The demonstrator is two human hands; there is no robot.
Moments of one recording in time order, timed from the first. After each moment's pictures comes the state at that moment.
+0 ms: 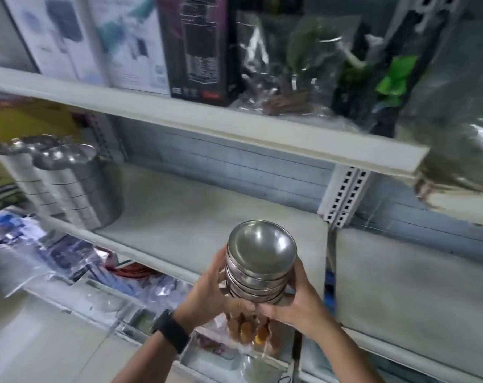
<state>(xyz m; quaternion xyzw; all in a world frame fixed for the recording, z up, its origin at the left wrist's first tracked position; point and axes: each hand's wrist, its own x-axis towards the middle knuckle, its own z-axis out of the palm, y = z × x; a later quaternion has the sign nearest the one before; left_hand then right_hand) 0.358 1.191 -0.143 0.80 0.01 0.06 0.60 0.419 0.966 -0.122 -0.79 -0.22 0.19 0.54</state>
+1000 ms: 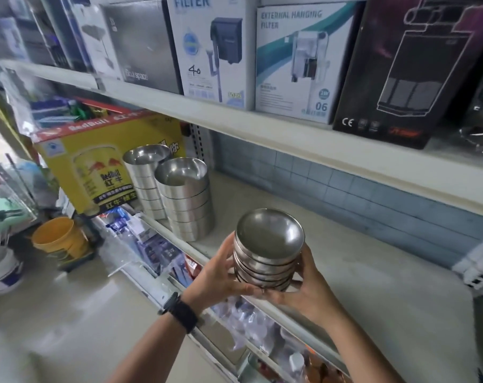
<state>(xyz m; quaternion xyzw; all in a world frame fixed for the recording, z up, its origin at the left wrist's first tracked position) 0.344 1.403 -0.118 0.79 0.12 0.11 0.59 0.460 1.200 -0.116 -0.71 -0.33 0.24 0.58</state>
